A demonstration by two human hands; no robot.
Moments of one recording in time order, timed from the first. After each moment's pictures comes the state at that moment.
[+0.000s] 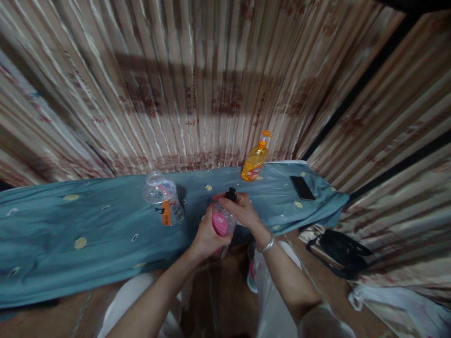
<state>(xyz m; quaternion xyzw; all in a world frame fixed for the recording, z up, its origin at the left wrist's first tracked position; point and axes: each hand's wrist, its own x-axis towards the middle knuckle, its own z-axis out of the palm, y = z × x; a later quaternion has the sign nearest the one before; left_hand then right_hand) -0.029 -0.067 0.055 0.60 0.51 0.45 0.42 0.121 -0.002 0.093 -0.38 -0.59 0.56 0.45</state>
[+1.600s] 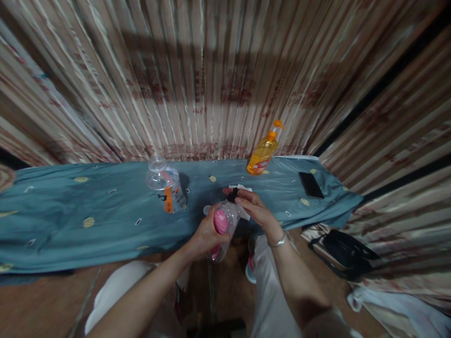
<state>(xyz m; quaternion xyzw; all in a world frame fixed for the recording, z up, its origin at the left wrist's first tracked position) -0.028 -0.082 0.046 0.57 0.53 0.40 0.48 0.159 -0.003 0.072 -0.34 -0.57 0.62 0.41</state>
